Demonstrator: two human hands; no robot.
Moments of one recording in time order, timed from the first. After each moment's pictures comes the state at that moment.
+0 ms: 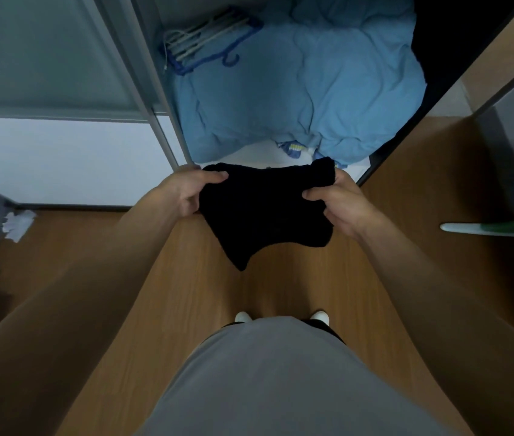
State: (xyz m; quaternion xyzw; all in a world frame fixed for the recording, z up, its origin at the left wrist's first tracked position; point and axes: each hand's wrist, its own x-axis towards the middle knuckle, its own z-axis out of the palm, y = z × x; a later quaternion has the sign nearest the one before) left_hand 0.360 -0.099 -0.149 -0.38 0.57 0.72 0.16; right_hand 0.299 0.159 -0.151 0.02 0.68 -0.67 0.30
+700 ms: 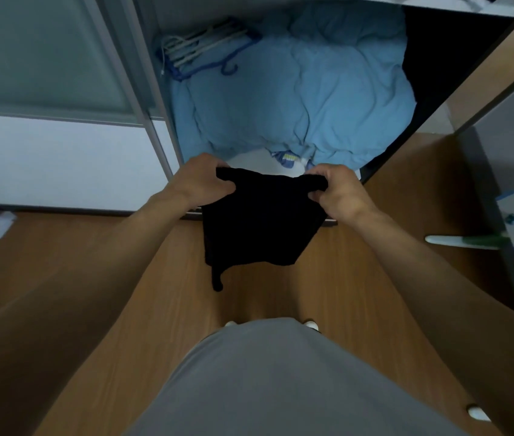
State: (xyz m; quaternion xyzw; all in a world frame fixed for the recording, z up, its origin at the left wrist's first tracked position) left_hand 0.337 -0.105 -0.157 -0.12 0.93 0.34 0.09; right_hand 0.271 0.152 -0.141 -0.15 0.92 -0.31 0.16
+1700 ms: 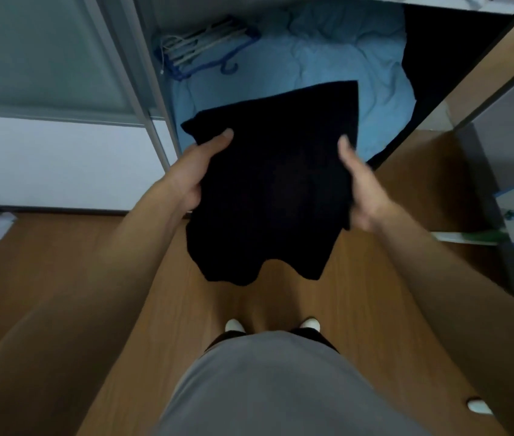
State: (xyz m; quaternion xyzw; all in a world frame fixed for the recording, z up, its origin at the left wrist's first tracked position) left_hand 0.339 -0.115 -0.149 -0.20 0.50 0.84 0.09; right_hand 0.283 0.161 -0.113 0.03 0.58 -0.74 0.35
